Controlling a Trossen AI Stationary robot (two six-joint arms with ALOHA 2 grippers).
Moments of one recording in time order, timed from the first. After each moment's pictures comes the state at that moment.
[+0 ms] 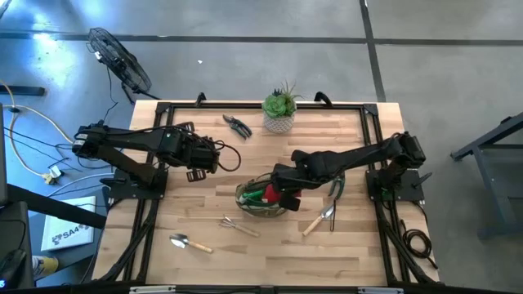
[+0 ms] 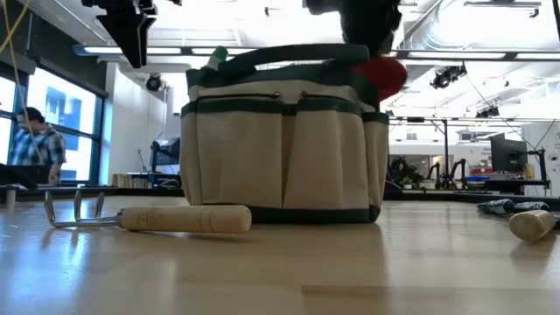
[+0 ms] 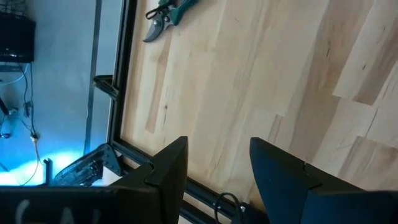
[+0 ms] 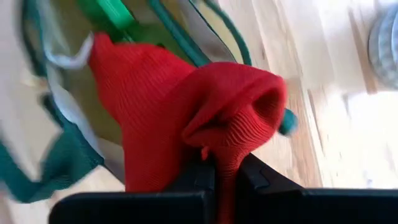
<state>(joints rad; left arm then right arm) -0.12 1.34 1.39 -1.54 -0.54 -0.35 0.20 1.77 1.59 -1.09 0.23 0.45</state>
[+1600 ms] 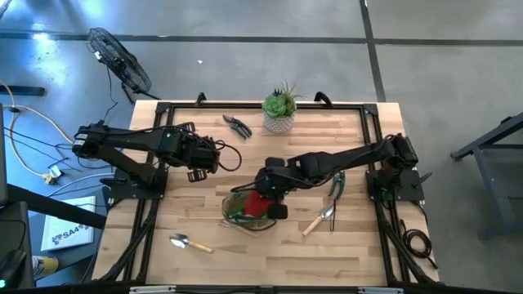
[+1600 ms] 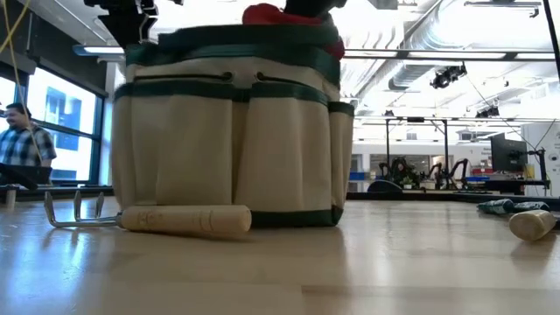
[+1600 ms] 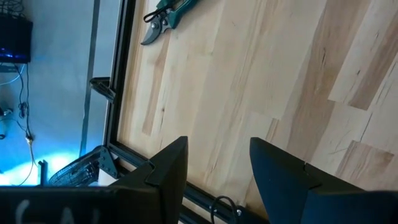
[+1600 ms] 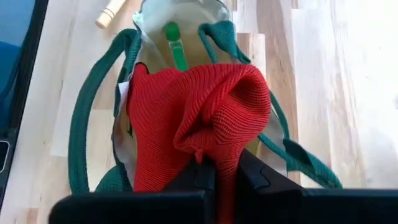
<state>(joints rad) -0.12 1.34 1.39 -1.52 -0.53 -0.35 0.19 1.84 1.68 -0.80 0.05 0.16</state>
